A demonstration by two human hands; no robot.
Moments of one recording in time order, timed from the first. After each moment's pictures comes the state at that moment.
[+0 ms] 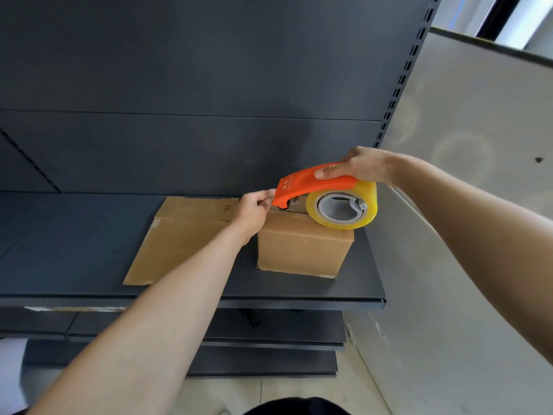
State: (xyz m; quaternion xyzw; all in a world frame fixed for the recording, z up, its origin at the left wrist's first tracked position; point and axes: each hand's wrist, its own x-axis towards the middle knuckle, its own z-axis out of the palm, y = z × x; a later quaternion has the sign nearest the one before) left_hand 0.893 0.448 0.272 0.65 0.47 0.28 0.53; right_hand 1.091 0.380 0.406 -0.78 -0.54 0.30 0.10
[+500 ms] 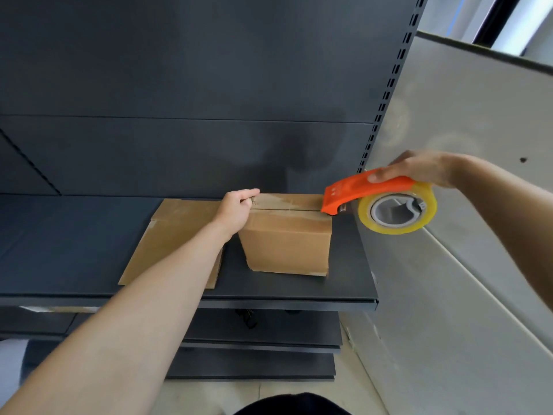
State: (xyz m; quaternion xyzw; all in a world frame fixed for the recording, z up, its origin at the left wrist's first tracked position) left_hand 0.881 0.452 0.278 0.69 0.50 0.26 0.45; right_hand 1.161 0.330 0.421 -0.79 -0.52 0.32 0.10
